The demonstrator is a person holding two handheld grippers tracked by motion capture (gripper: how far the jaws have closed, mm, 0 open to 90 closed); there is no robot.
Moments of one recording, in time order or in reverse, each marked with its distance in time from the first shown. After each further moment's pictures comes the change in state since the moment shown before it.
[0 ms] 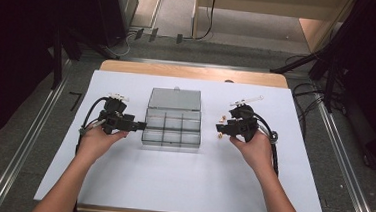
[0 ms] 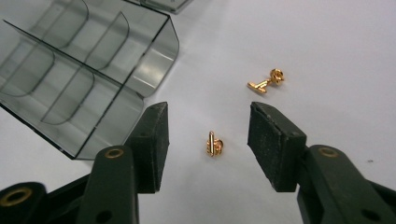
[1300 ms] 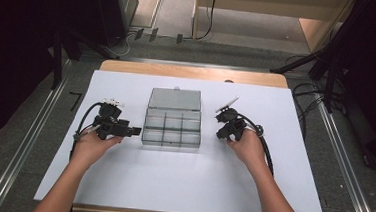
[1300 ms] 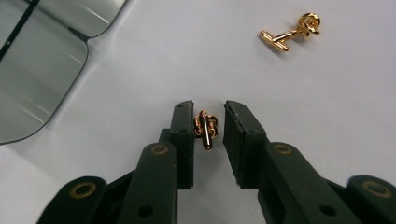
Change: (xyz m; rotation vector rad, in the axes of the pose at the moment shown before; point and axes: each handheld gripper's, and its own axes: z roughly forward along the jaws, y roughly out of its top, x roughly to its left) left arm 0.005 -0.017 -0.005 0.023 0.021 -0.017; right arm 0.007 0.005 0.049 0.283 -0.120 -0.115
